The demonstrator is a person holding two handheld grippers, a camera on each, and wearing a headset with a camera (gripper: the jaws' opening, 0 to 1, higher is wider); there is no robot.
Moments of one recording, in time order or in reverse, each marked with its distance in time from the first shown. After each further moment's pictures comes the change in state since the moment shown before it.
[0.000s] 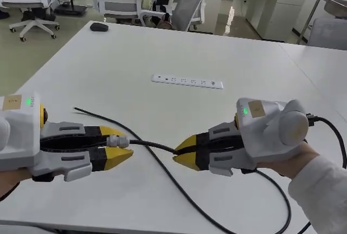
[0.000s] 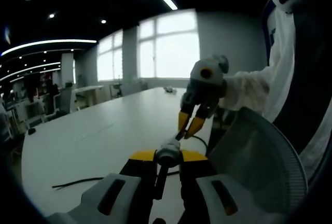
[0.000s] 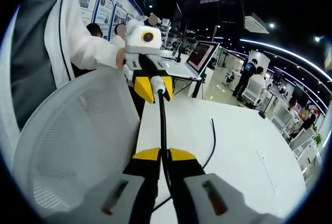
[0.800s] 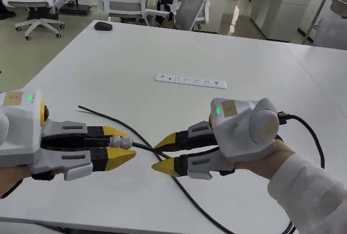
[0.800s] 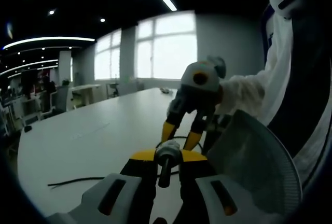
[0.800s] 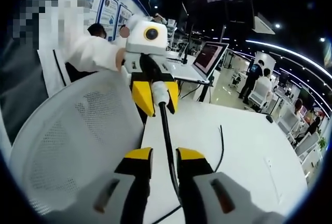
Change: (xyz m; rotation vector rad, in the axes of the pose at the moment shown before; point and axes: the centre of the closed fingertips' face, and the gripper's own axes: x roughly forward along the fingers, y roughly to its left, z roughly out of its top) left arm -0.002 -0.005 0.003 -0.026 -0.006 -0.034; right arm 0.037 0.005 0.021 -0.016 -0.015 0.050
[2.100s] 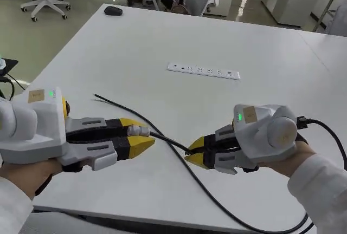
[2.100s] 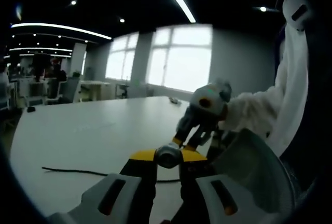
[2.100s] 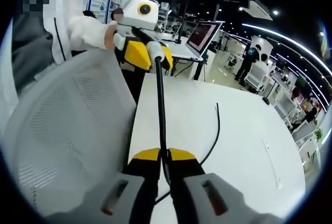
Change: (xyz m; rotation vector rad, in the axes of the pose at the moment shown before) left arm -0.012 0.024 0.009 -0.171 -0.103 0.066; right arm -0.002 -0.019 -0.053 0.054 0.184 -0.029
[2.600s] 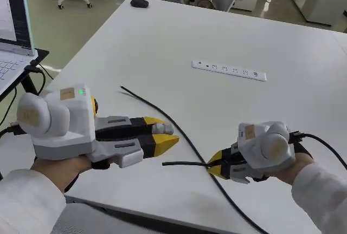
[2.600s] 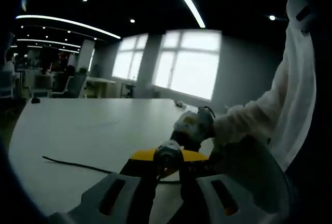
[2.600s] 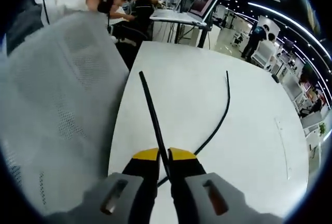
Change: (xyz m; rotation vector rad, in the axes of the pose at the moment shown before) left arm -0.004 0.010 -0.002 -0.056 -0.011 0.038; right arm 0.056 -0.016 -0.069 0.029 0.189 0.053
